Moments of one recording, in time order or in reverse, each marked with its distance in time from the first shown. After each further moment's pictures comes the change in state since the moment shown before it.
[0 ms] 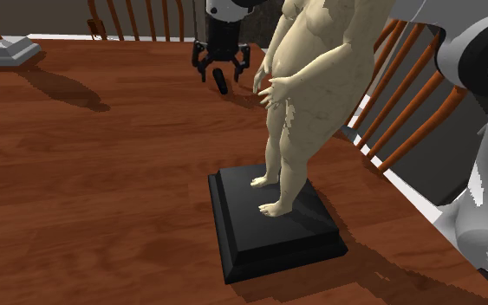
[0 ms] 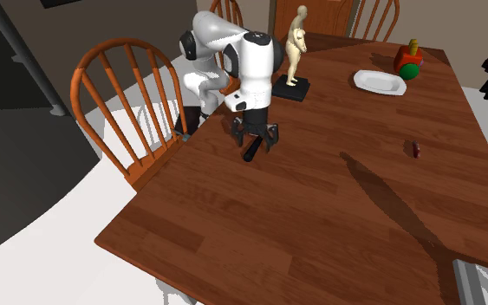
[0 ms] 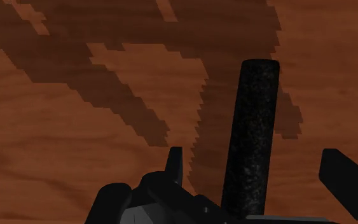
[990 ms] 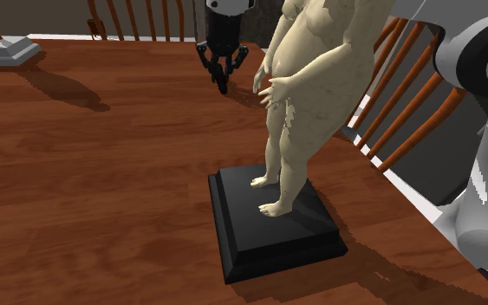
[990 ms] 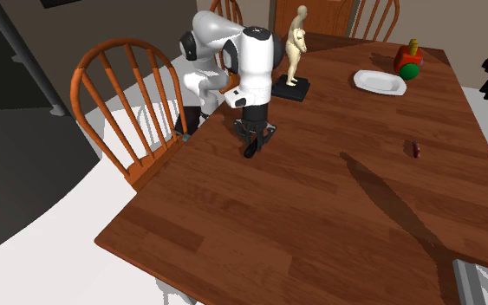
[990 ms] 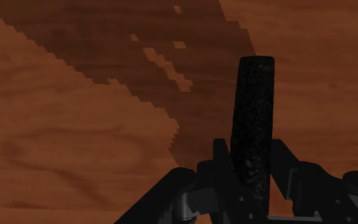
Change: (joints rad) arm 0.004 0.007 0.000 0.040 -0.002 -0.032 -0.003
